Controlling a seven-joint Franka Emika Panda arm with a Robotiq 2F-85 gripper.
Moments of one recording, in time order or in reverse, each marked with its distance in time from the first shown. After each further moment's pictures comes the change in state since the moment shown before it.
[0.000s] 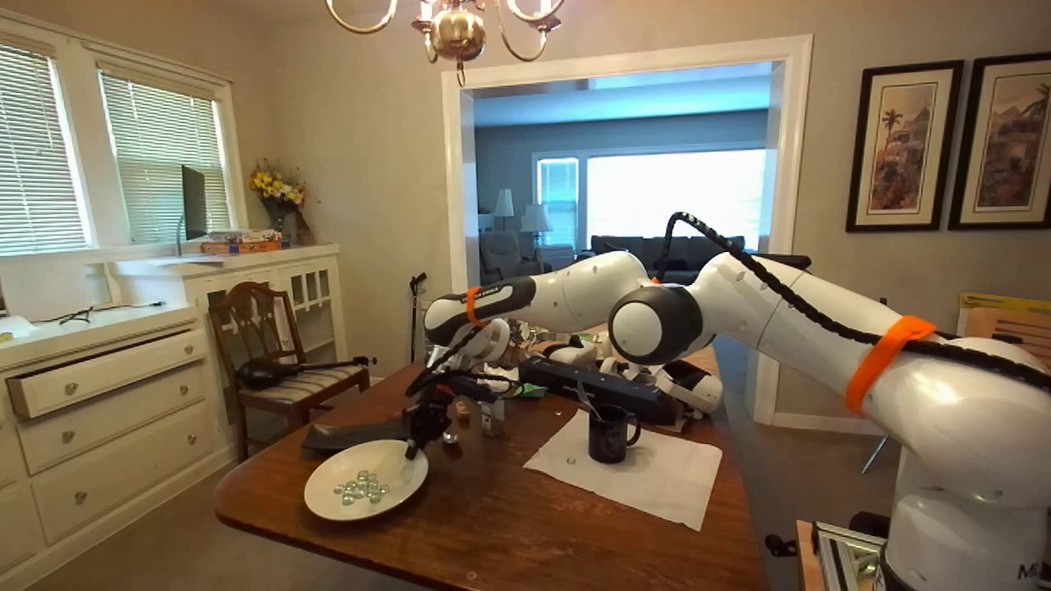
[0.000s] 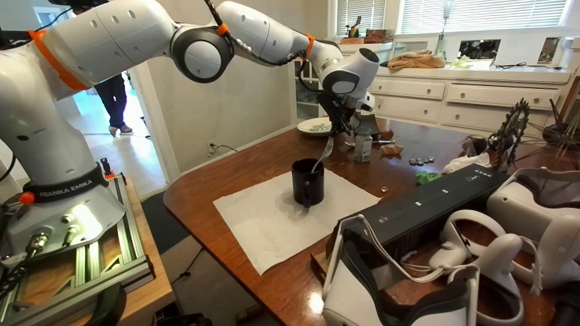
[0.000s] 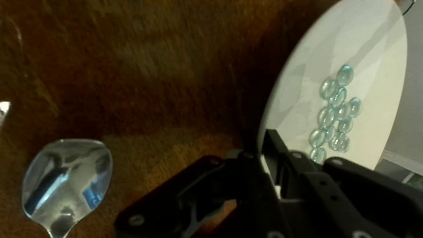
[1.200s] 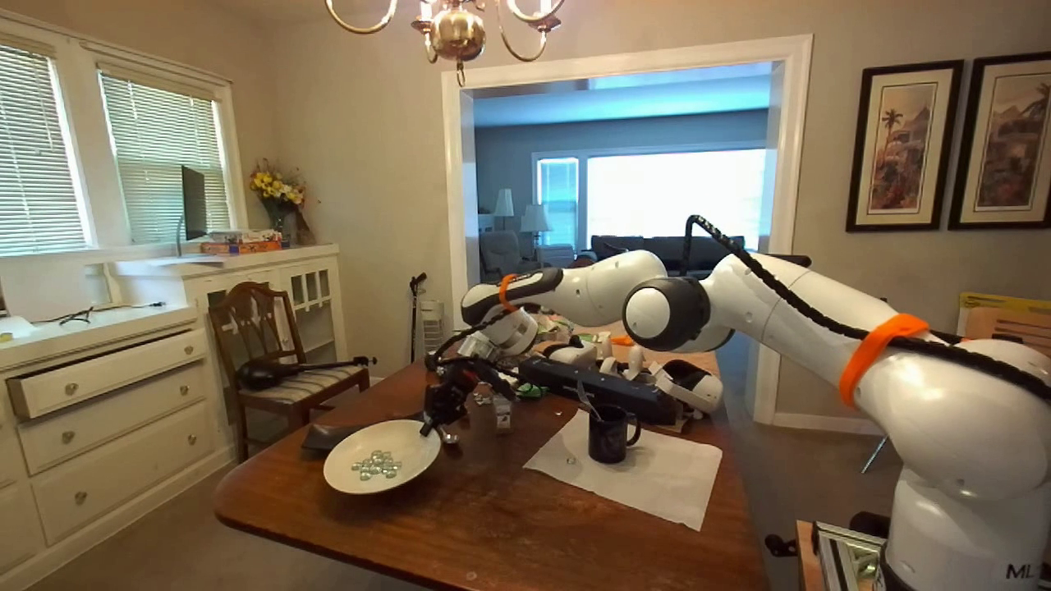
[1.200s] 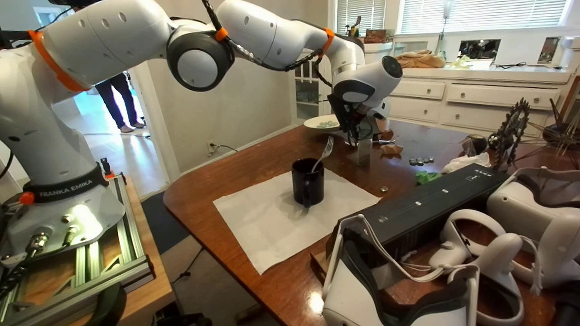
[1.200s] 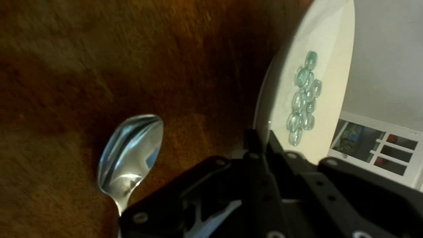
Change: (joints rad) arm -0.175 0.009 0.131 -0.016 0.134 -0.036 -0.087
